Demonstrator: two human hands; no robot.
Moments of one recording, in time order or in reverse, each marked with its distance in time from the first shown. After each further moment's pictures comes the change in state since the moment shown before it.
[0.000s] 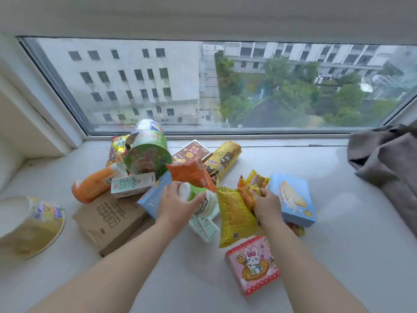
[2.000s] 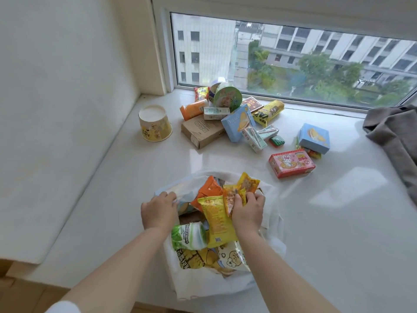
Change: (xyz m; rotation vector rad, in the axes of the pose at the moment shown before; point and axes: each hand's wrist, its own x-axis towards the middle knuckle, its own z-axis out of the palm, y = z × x) left_hand -0.362 -0.203 -0.211 0.787 0.140 -0.047; right_hand -0.454 0.064 0.070 -0.191 0.034 -0.183
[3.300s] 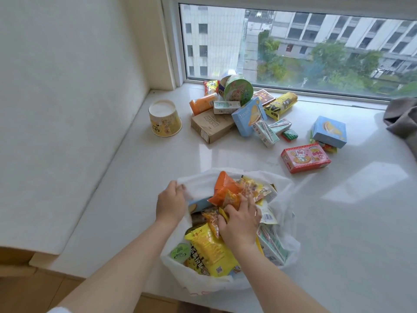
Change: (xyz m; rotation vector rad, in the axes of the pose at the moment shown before) left_hand -0.004 0.009 -0.027 -0.753 0.032 -0.215; right_hand -0.036 0.022 0.036 -0.552 -0.185 -0.391
